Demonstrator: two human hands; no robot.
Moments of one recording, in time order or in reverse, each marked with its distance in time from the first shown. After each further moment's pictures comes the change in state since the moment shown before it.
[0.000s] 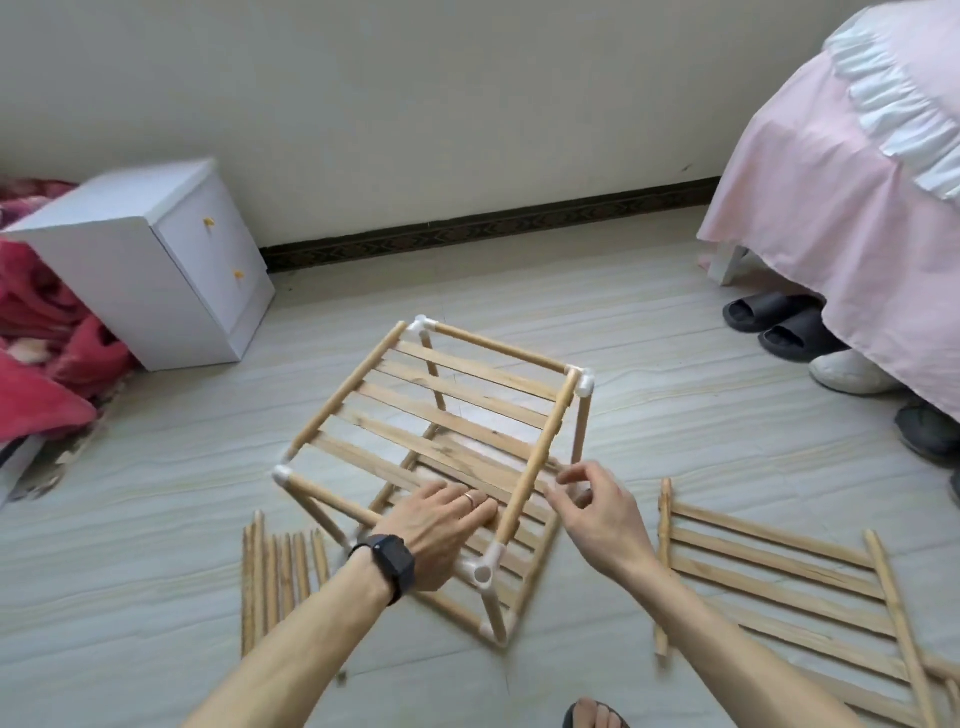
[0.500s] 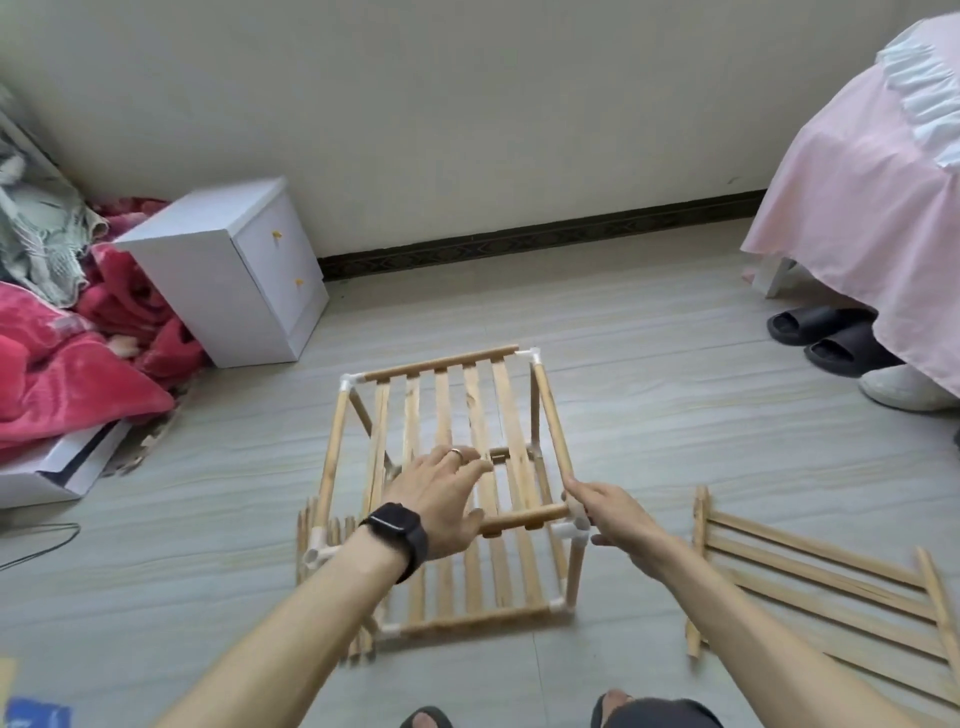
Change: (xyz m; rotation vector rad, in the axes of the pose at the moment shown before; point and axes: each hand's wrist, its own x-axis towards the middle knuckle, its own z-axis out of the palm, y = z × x) left_hand -0.045 0.002 -0.064 -0.192 0.000 -0.481; right_hand -0.001 -0.021 0.005 0.192 -0.435 0.322
